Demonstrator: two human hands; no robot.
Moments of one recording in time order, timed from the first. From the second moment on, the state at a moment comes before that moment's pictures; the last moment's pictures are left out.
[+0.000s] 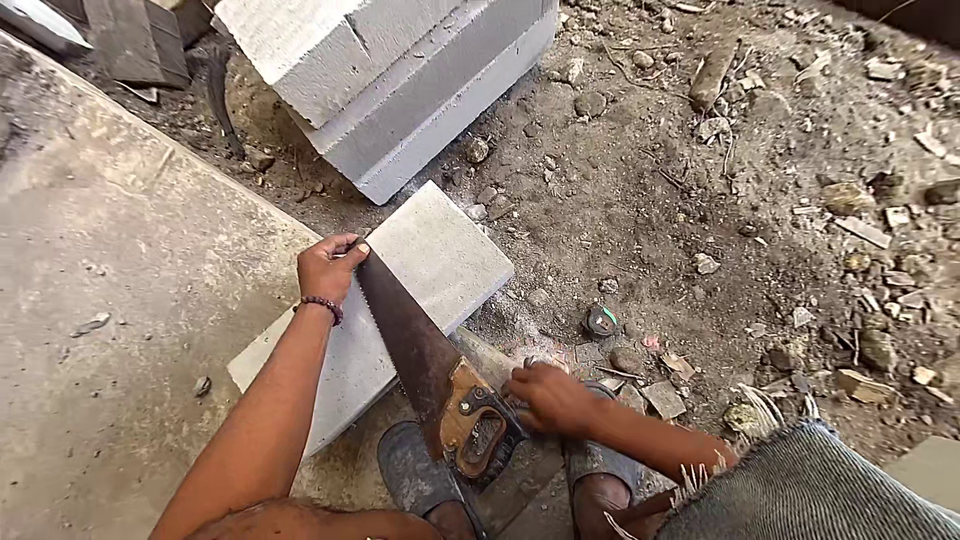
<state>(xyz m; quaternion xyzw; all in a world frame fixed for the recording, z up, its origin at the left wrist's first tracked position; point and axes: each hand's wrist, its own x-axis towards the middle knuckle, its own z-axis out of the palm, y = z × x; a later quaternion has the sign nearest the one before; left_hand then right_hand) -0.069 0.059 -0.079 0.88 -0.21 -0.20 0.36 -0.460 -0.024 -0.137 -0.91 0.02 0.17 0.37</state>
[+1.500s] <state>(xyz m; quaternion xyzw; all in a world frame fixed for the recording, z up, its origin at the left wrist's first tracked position) -0.072 0.056 -0.067 0.91 -0.18 -0.24 0.27 -0.205 -0.051 -0.001 -0.86 0.32 0.22 0.32</state>
